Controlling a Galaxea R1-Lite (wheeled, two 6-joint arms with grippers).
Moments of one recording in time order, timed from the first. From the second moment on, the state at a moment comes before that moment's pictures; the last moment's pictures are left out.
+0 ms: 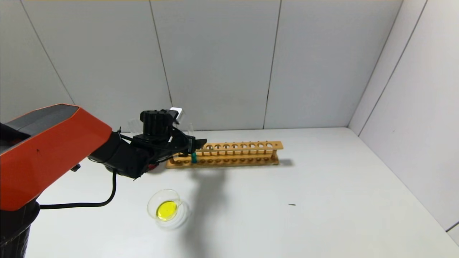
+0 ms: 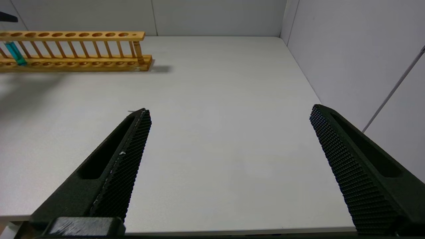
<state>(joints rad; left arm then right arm) -0.31 2.20 -1.15 -0.72 -0.13 -0.05 0.00 0.00 0.00 0.00 0.00 0.00</state>
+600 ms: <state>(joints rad) -0.31 2.21 -1.16 -0.72 -0.13 -0.04 0.00 0.00 0.00 0.00 0.00 0.00</state>
